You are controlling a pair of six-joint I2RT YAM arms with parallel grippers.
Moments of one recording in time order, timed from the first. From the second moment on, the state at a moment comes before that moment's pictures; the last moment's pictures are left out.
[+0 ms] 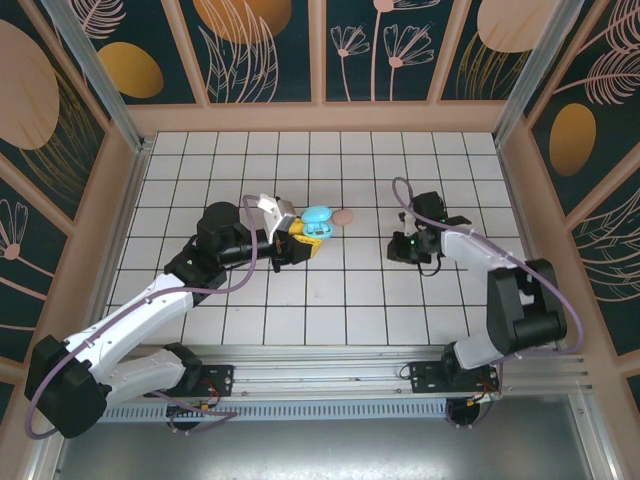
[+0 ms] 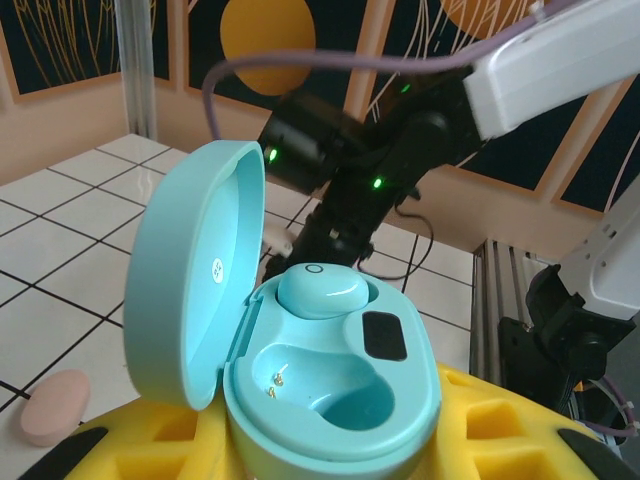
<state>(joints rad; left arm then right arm) -0.65 1.08 0.77 0.12 0.64 -0.10 0.26 1.46 0.86 -0.57 -0.30 0.32</state>
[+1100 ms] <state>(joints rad) -0.65 1.24 0.77 0.20 0.59 -0.04 0.82 1.28 1.43 -0.84 -0.03 0.73</state>
